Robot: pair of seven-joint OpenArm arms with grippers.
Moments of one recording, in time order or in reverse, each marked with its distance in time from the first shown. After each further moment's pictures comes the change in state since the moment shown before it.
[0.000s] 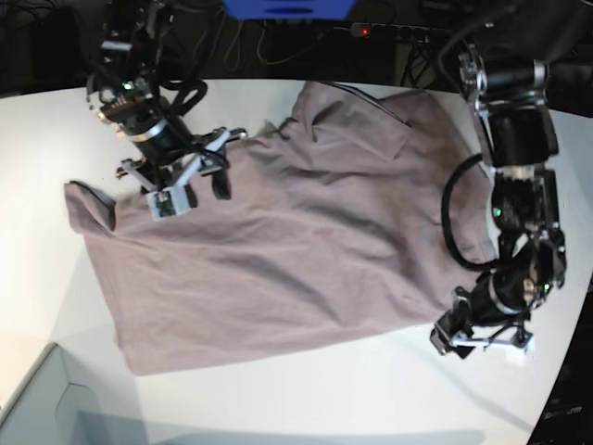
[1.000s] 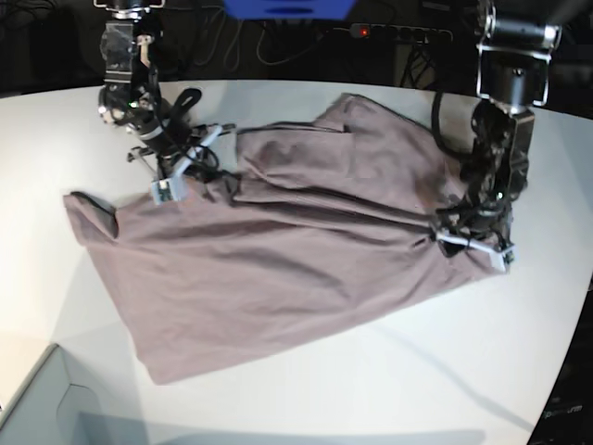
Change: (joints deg) left arm 18.1 -5.0 13.8 -10.6 2.7 -0.9 -31.6; right arm 7.3 9.5 1.5 -26.9 2.6 -3.5 9.6
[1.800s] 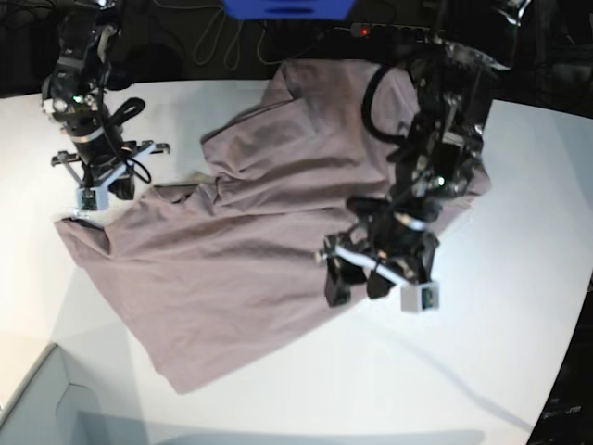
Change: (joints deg) left arm 3.4 5.1 15.0 34.6 -0.6 1.4 5.1; right arm -5.1 -2.4 10.8 18.2 -2.4 -1.7 -3.1
